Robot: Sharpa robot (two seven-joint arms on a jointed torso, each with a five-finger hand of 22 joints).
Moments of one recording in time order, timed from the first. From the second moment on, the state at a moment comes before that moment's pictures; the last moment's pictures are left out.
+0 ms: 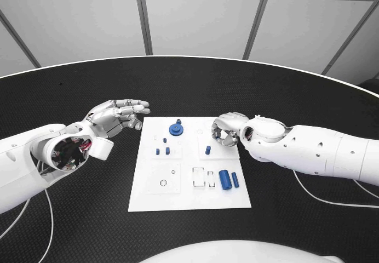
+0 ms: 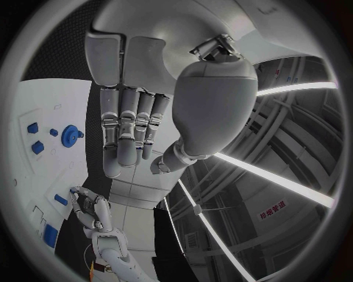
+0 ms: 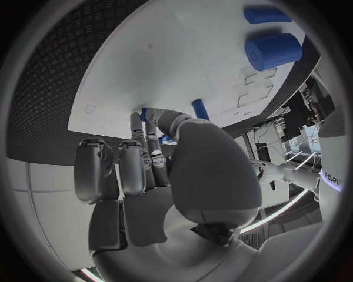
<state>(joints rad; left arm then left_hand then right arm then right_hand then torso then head) 1.24 -0.91 -0.07 1.48 0.04 0.06 0.19 1.32 -0.19 0.52 -0.01 0.32 0.86 0.19 0.33 0.33 1.04 0.12 0.35 0.19 1.14 0.04 1.14 0.50 0.18 1.04 0.12 0.92 0.63 1.14 -0.75 -0.08 1.33 -1.70 -0.25 -0.15 1.39 -0.17 0.66 0.03 0.22 1.05 0.13 0.26 0.44 1.22 0.07 0.11 0.28 1.47 -0.02 1.38 1.31 0.05 1.47 0.09 1.41 1.31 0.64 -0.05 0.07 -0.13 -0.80</state>
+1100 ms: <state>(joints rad) 1.24 -0.90 -0.07 1.46 0.04 0.07 0.18 1.32 -0.19 0.52 -0.01 0.32 0.86 0.20 0.33 0.33 1.03 0.12 0.35 0.19 1.13 0.04 1.14 0.50 0.17 1.04 0.12 0.91 0.63 1.15 -0.87 -0.07 1.57 -1.74 -0.38 -0.19 1.40 -0.16 0.69 0.01 0.23 1.06 0.12 0.27 0.45 1.24 0.08 0.11 0.28 1.47 -0.02 1.39 1.31 0.05 1.47 0.08 1.42 1.31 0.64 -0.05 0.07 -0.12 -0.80</state>
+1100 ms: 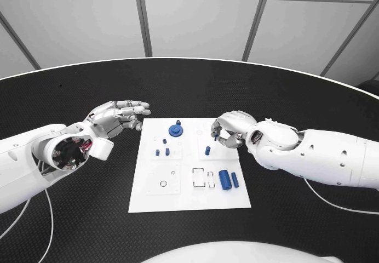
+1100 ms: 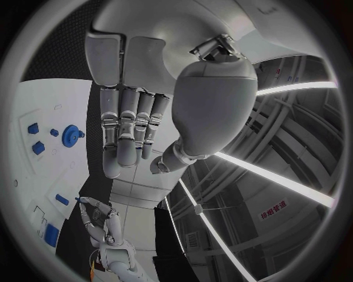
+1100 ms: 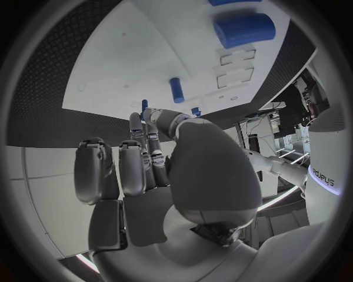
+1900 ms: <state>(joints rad) 1.24 -0.85 -0.07 1.43 0.04 0.09 0.18 1.32 -0.19 0.52 -0.01 0.32 0.86 0.20 0.33 0.33 1.03 0.12 0.35 0.19 1.13 0.04 1.14 0.50 0.17 1.03 0.12 0.91 0.63 1.12 -0.68 -0.07 1.61 -1.74 -0.37 -0.13 1.40 -0.16 0.69 0.00 0.23 1.06 0.12 0.27 0.45 1.24 0.08 0.11 0.28 1.46 -0.02 1.39 1.31 0.05 1.47 0.08 1.42 1.31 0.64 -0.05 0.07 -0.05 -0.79</state>
